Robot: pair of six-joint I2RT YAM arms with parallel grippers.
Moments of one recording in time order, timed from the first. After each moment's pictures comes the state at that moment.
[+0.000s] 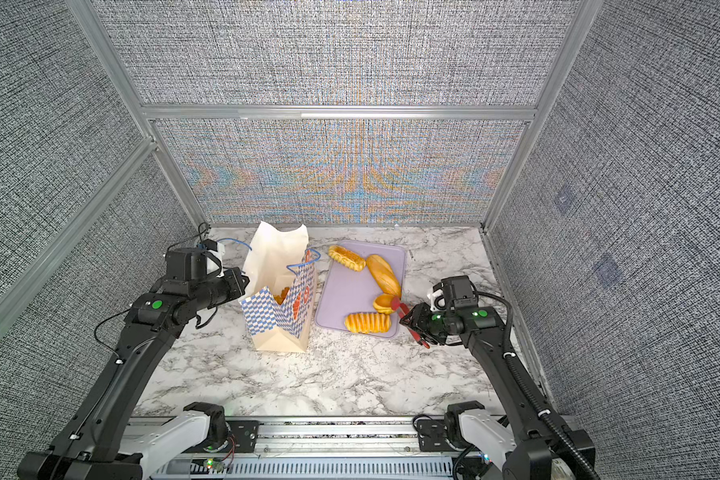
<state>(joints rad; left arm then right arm) -0.20 1.06 1.13 -0.78 0.18 -0.48 0.15 1.04 0.84 -0.86 -0.50 0.63</state>
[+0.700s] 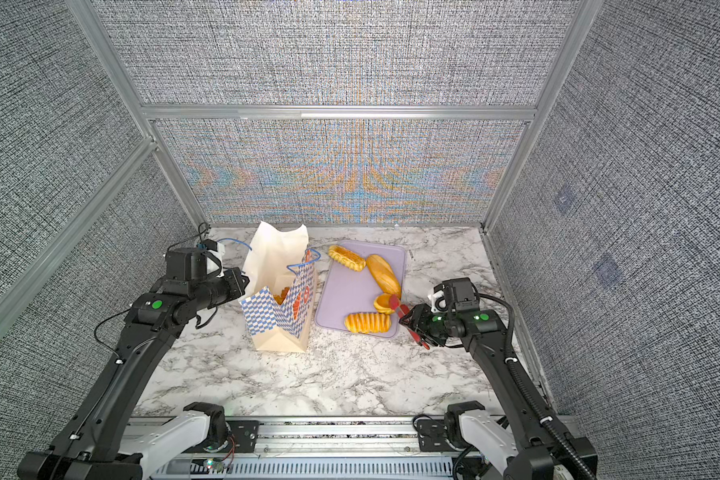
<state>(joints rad) -0.20 1.06 1.13 -0.78 0.18 -0.48 0.15 1.01 0.83 -0.85 -0.51 0.65</state>
